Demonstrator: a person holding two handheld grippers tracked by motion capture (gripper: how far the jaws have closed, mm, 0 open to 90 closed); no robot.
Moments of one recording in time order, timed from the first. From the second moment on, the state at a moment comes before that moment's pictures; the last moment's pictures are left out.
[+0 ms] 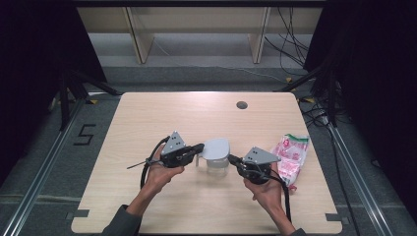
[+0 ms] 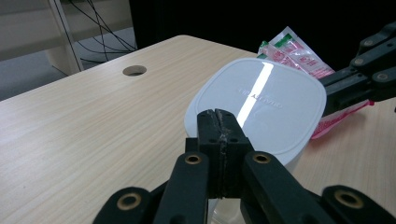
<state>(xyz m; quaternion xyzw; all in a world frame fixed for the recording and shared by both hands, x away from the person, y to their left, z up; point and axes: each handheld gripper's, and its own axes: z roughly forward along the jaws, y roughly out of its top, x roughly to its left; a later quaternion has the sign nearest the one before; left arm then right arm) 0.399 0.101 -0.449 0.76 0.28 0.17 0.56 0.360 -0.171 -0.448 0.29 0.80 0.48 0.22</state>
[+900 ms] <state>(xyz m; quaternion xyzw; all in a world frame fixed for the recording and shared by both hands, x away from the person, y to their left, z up) 0.371 0.144 -0.471 0.77 0.30 0.17 0.54 0.366 -0.151 -0.438 0.26 0.80 0.49 0.22</state>
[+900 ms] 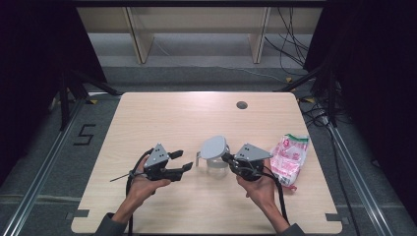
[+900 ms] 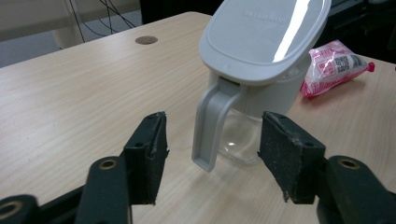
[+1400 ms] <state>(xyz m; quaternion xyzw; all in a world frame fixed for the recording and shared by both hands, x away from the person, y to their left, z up) 0.360 0.152 -0.481 0.77 0.31 0.16 0.53 0.367 -0.133 -0.431 0.25 0.80 0.49 0.23</state>
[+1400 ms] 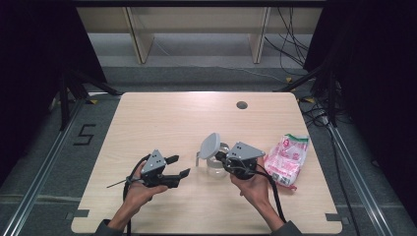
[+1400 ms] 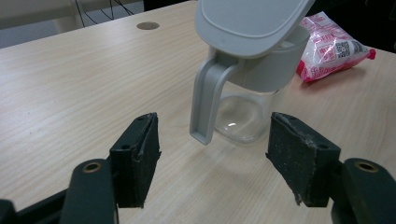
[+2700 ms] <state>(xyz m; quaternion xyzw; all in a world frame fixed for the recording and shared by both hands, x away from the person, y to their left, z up) 0.345 0.137 -0.498 0.78 0.30 0.13 0.53 0.358 -0.227 -0.436 0.35 0.77 0.48 0.25</state>
